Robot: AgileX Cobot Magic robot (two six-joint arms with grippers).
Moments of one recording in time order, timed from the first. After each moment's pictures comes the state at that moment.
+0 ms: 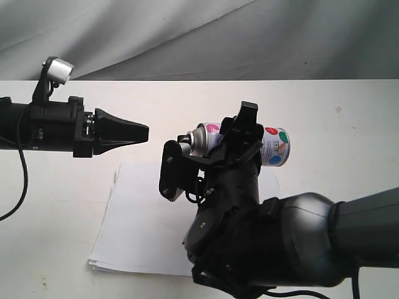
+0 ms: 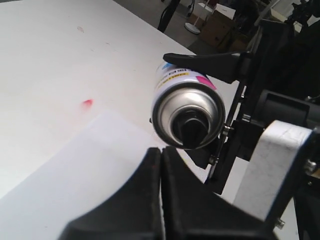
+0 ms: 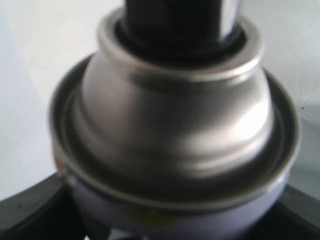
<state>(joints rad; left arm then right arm) 0.22 1.77 -0.87 -1.57 1.18 1.84 1.08 1.89 -0.94 -1.62 1.10 0.96</state>
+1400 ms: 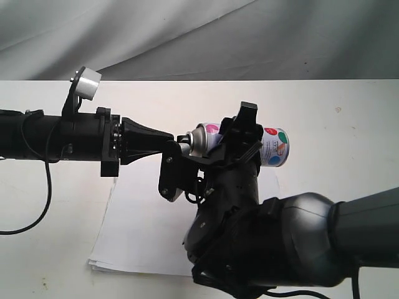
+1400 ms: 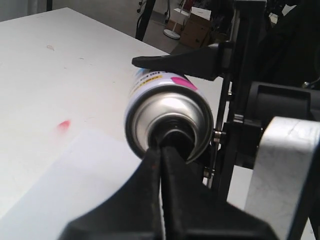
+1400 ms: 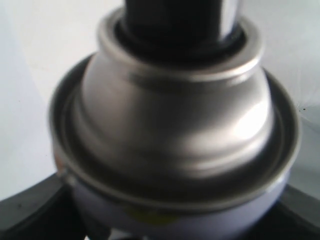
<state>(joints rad) 0.12 1.86 -0.87 -1.68 1.21 2.07 1.08 1.89 -0.94 -1.62 1.09 0.96</state>
